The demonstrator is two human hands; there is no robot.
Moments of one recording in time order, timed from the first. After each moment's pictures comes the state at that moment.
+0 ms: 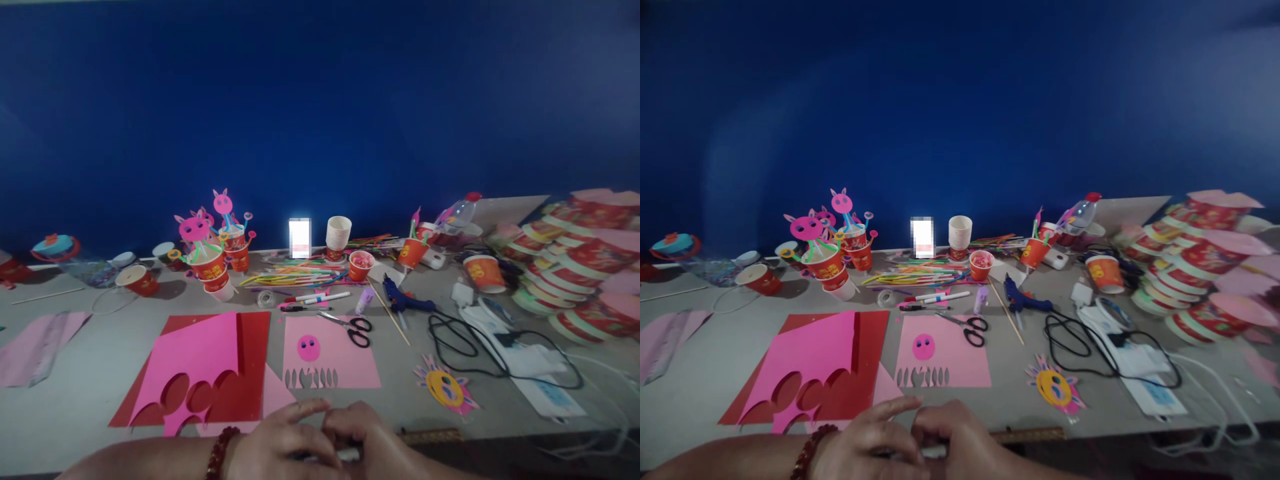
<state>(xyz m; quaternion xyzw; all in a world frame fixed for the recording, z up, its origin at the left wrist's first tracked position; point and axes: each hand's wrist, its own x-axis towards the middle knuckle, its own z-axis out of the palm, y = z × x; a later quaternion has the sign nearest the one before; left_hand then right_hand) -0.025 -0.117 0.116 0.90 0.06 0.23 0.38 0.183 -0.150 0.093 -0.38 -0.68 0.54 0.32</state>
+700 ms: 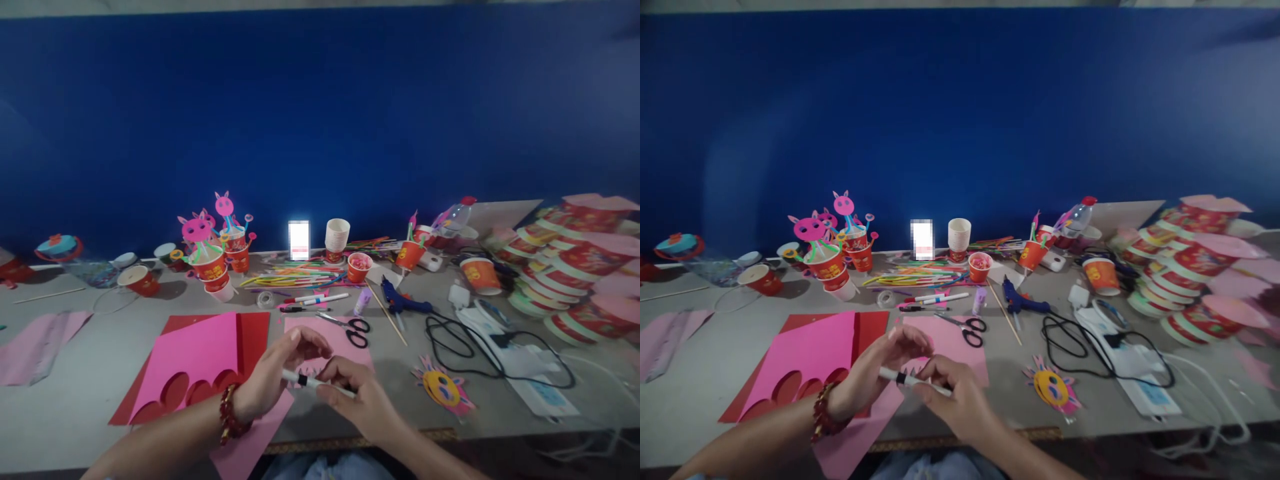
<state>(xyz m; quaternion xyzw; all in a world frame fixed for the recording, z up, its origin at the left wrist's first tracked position) 0.012 -0.070 0.123 0.50 0.23 0.41 0.73 0.189 -0.120 0.094 -0.46 -0.60 0.52 0.40</state>
